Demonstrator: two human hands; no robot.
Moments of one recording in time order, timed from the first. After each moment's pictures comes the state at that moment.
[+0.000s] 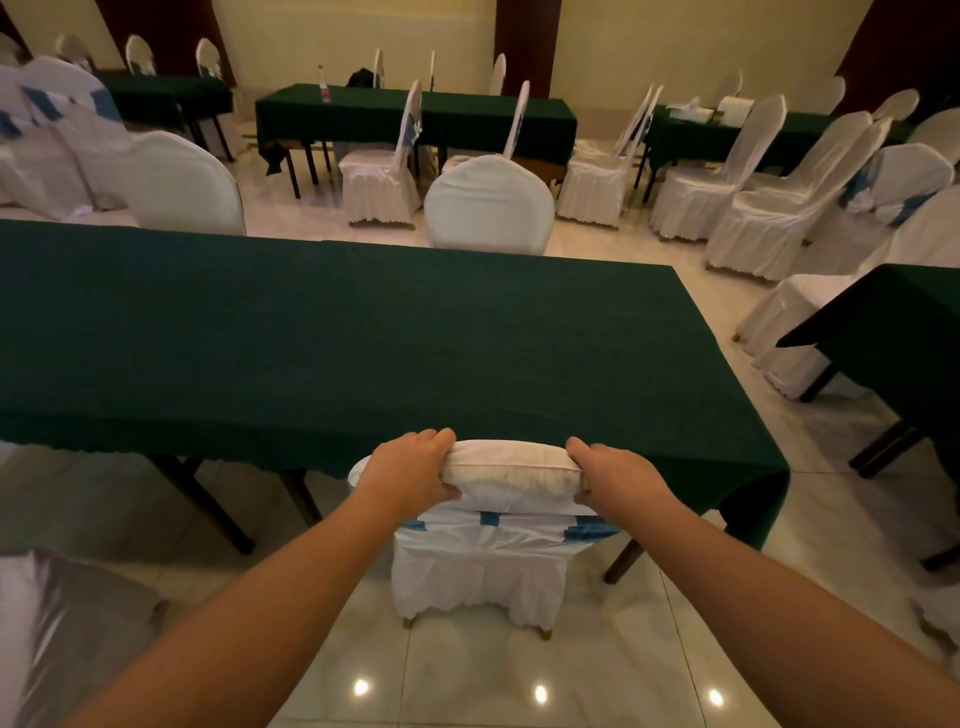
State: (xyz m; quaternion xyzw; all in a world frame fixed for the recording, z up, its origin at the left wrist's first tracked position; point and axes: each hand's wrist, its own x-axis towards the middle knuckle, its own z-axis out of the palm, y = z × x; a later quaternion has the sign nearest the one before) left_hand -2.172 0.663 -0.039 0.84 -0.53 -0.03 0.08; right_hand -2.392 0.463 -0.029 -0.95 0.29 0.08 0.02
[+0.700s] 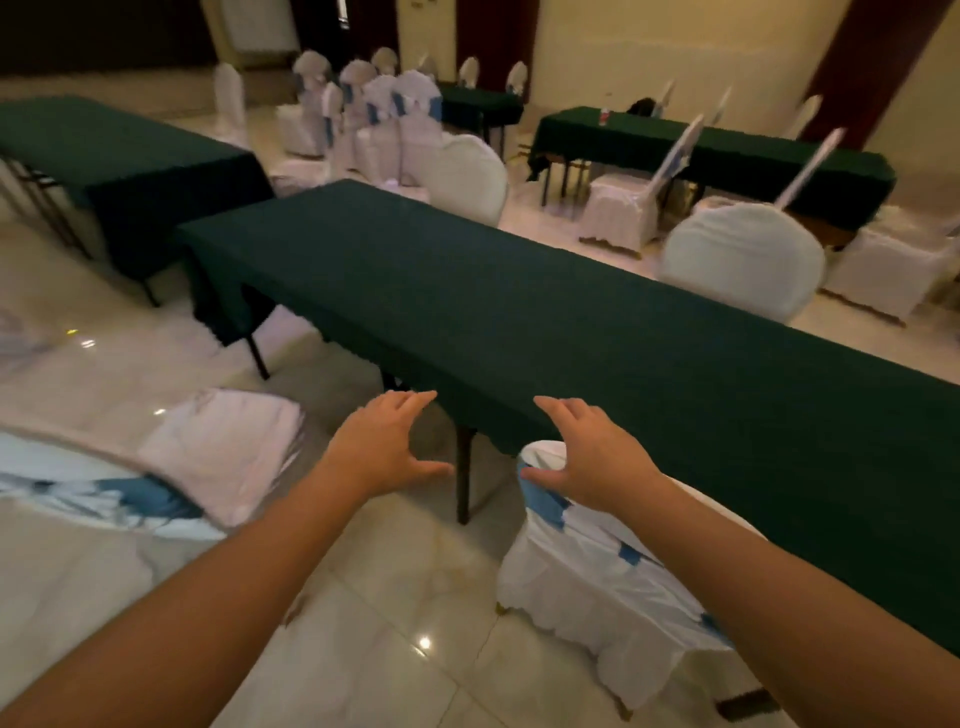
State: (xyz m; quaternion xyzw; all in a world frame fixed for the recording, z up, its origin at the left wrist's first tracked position) left_hand -2.168 0.904 0.033 0.96 -0.24 0.02 0.14; right_hand -2.252 0.623 0.053 -0.99 0.00 0.02 0.13
